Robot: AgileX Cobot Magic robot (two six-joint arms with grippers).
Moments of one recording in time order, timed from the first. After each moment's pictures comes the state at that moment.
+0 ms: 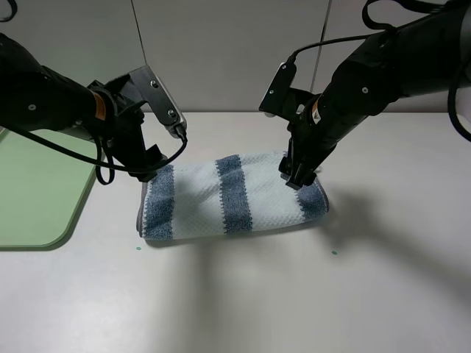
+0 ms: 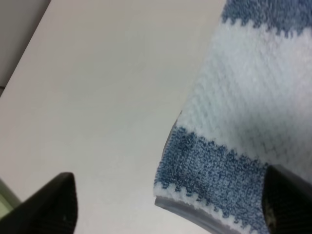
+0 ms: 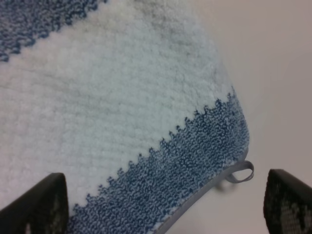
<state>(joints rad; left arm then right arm) -0.50 1.60 -0.83 0.45 0.07 0.18 0.58 1.78 -1.04 -0.33 0.48 -0.35</state>
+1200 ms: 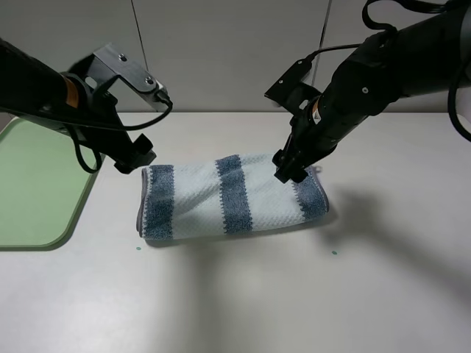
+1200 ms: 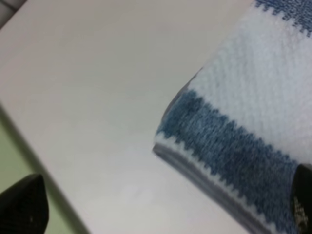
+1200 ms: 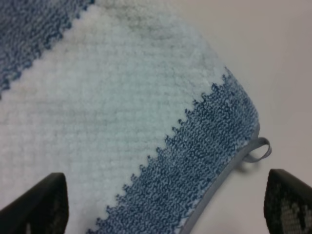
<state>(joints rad) -0.50 1.47 -0.83 0.45 0.27 -0.08 0.58 1.78 -1.04 -0.33 0.49 -0.06</state>
